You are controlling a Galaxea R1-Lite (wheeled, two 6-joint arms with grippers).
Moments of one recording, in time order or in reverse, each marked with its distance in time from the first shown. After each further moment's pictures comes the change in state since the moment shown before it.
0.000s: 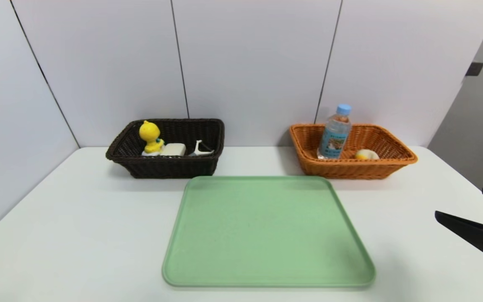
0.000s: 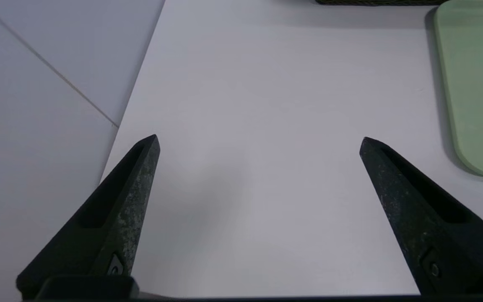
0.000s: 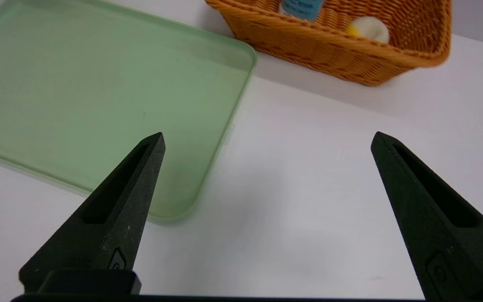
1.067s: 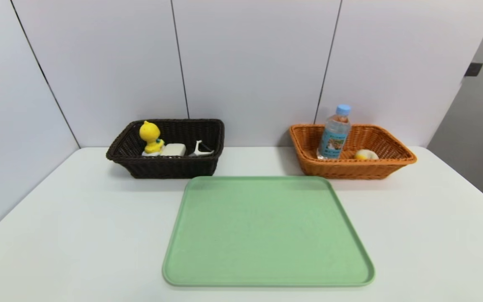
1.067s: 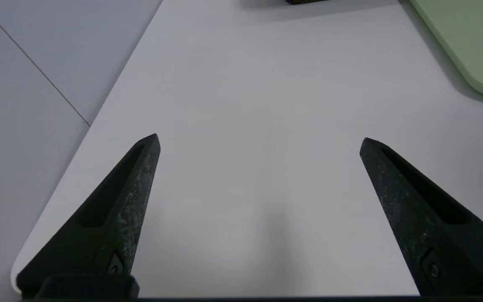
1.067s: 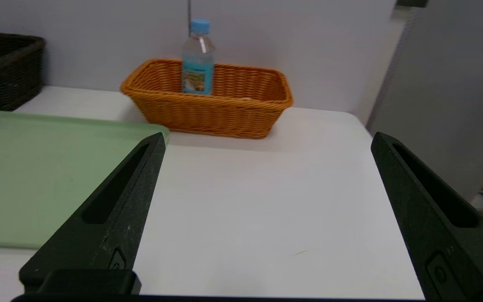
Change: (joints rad) left arm 0.129 -0.589 0.526 -0.227 -0.201 0.203; right arm -0.109 -0.627 0.464 -0.337 -0.184 -0.008
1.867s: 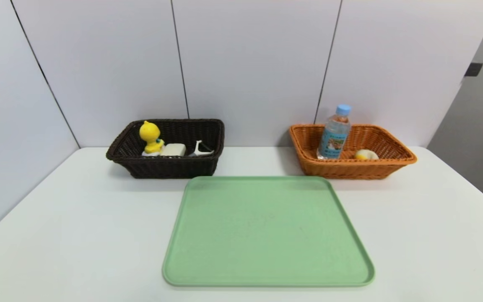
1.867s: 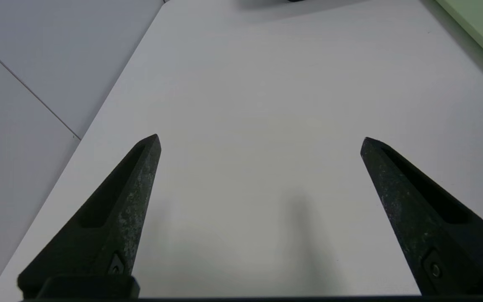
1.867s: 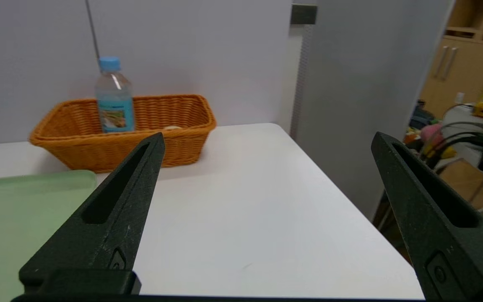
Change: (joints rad) left arm 0.000 -0.004 0.188 -0.214 -0.006 0.047; right arm -0.192 -0.004 -0.044 -0.022 -0.046 0.051
